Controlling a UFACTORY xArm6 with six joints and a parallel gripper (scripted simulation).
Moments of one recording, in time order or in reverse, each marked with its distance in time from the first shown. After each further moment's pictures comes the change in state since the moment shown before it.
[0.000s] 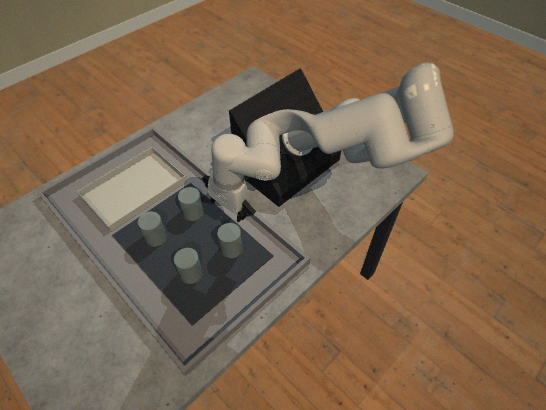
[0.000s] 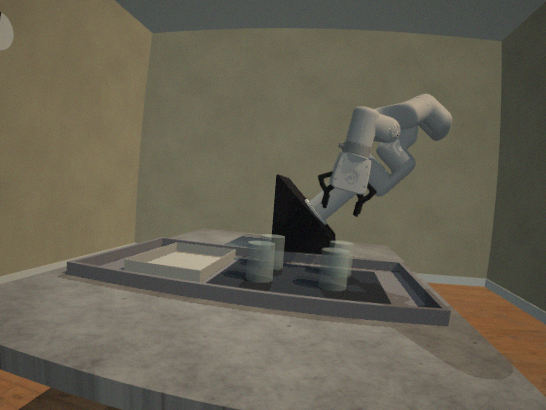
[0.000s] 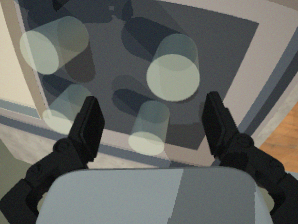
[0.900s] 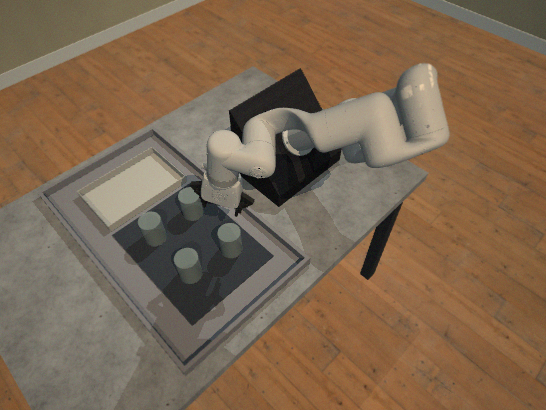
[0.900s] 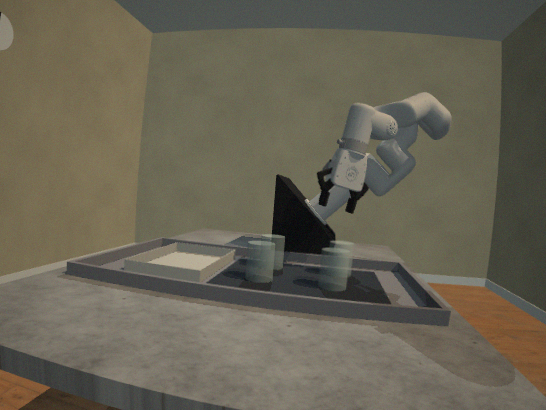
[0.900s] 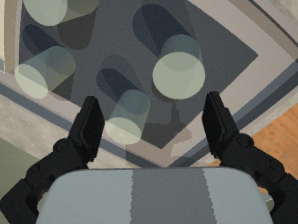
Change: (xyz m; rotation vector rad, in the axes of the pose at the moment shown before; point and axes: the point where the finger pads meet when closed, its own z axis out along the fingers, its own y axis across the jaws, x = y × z) arm -0.011 -0.015 -0.005 0.017 -0.032 -0.384
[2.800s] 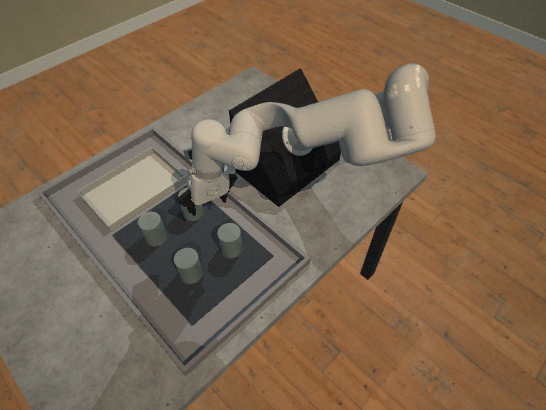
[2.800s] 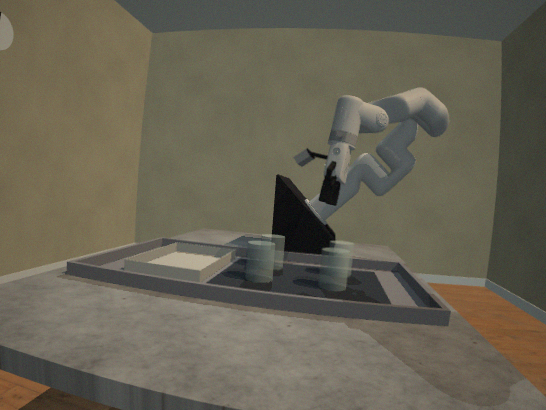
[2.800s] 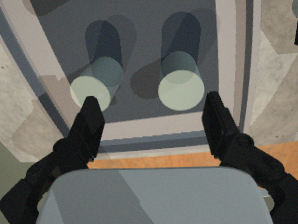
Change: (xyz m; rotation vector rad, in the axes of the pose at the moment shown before) arm -0.009 -0.037 -0.010 0.029 -0.068 -0.823
